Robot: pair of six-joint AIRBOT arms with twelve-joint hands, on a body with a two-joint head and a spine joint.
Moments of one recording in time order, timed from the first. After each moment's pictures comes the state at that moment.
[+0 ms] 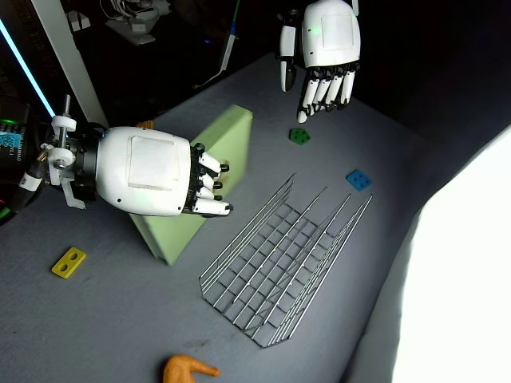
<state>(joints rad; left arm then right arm) -0.03 -0.64 1.07 3.00 -0.83 -1.75 -0.27 -1.10 0.94 0.36 0.12 -1.07</state>
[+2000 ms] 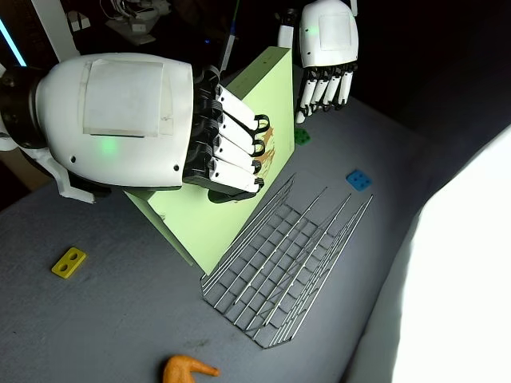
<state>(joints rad) -0.03 -0.64 1.06 3.00 -0.83 -1.75 -0.07 -1.02 0.94 0.26 0.25 -1.08</state>
